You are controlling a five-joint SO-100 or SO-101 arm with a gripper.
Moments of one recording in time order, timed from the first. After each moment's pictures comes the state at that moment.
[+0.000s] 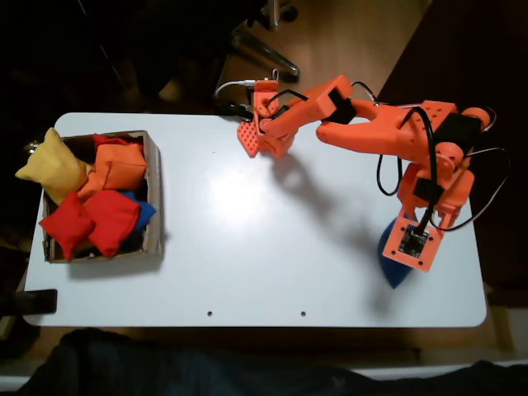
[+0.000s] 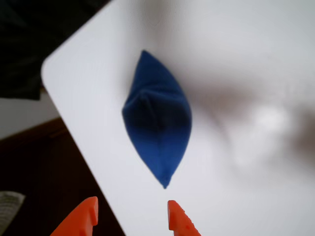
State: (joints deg) arm -49.8 63.9 28.7 106.2 -13.3
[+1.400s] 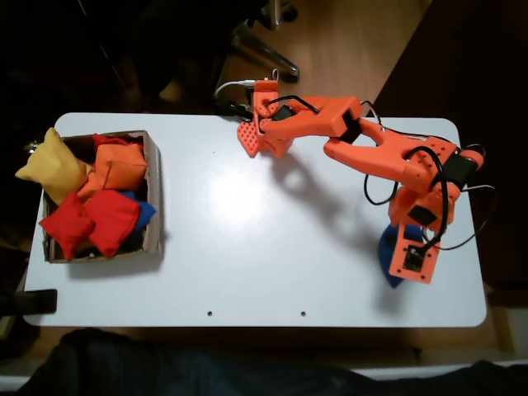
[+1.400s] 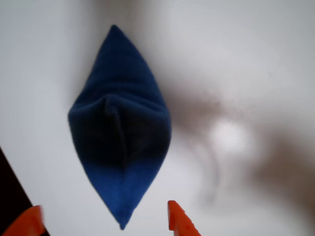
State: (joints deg) arm -49.8 51.2 27.2 106.2 -25.4
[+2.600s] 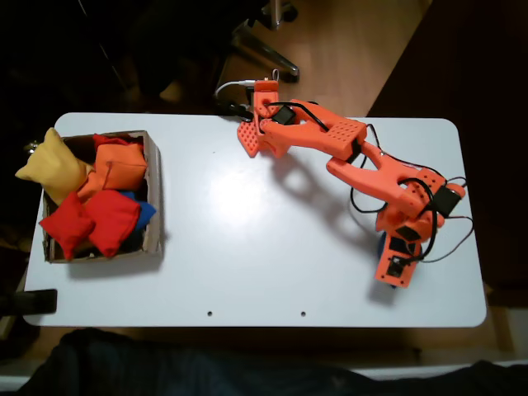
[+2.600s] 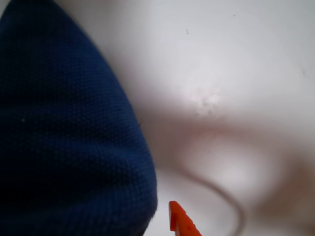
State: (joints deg) arm -49.1 34.2 19.9 106.2 -25.5
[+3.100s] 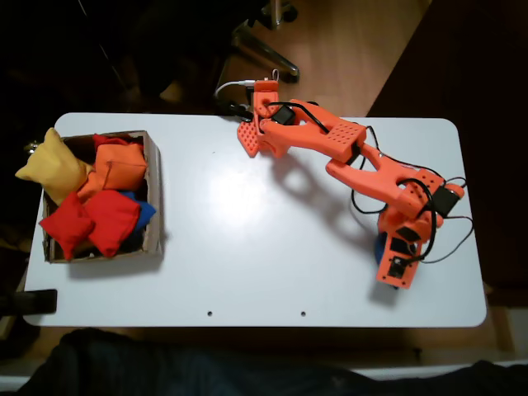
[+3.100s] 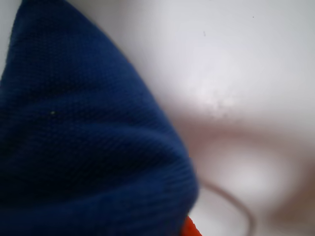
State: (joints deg) arm -48.5 30.8 16.6 106.2 -25.0
